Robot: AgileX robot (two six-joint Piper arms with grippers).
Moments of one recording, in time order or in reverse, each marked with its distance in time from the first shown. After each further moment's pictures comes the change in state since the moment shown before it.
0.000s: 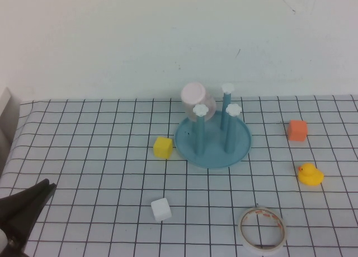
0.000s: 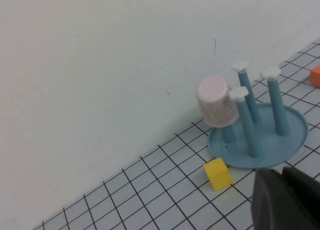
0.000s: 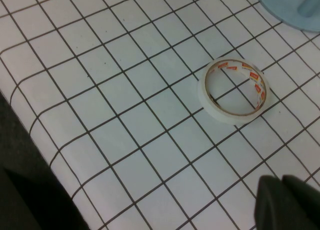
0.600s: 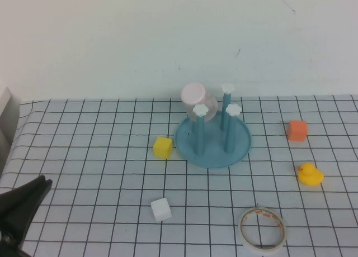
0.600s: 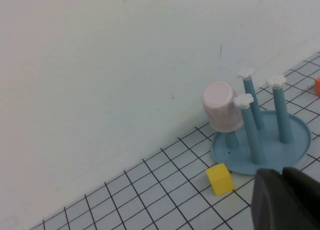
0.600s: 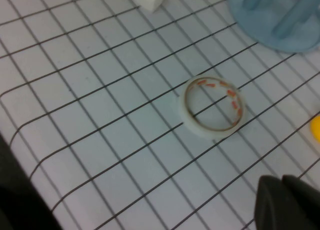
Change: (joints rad) right arm 0.000 0.000 -0.038 -0.053 -0.009 0.000; left arm 0.000 -0.002 -0.013 -0.002 -0.012 -0.025
